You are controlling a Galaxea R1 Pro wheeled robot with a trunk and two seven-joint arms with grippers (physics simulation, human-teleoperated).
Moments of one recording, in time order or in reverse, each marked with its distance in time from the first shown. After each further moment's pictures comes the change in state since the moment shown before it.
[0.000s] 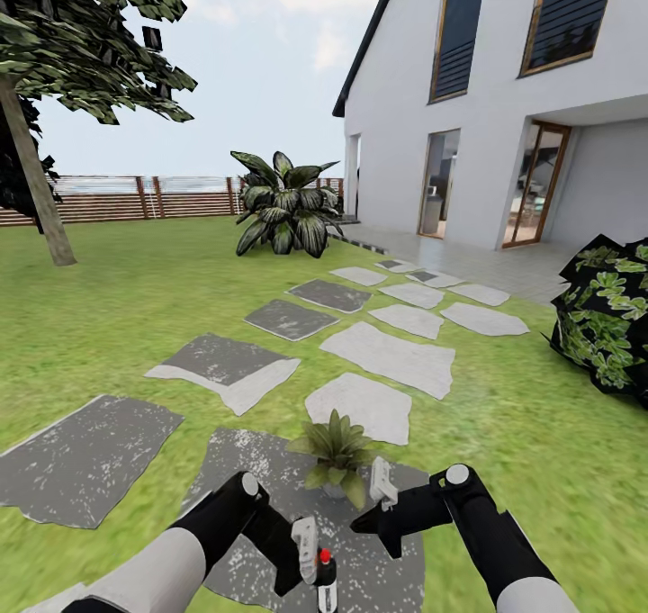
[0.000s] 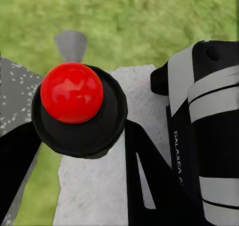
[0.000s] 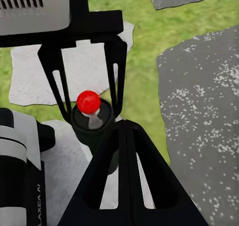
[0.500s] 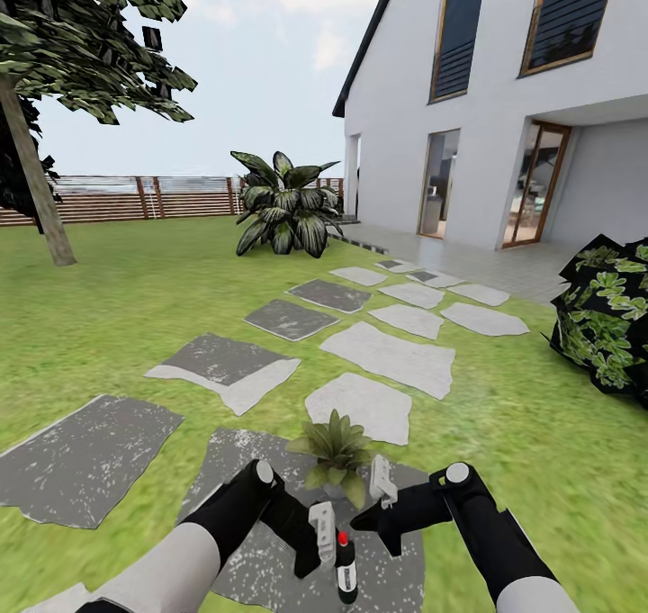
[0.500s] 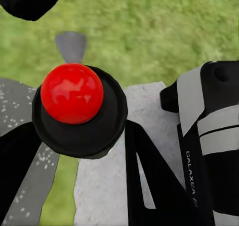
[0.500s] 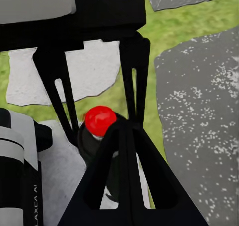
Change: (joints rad) left arm -0.001 -0.048 0.002 -0.085 0.003 0.040 0.003; right arm 0.000 0.000 0.002 -0.015 0.001 0.000 0.000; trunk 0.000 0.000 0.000
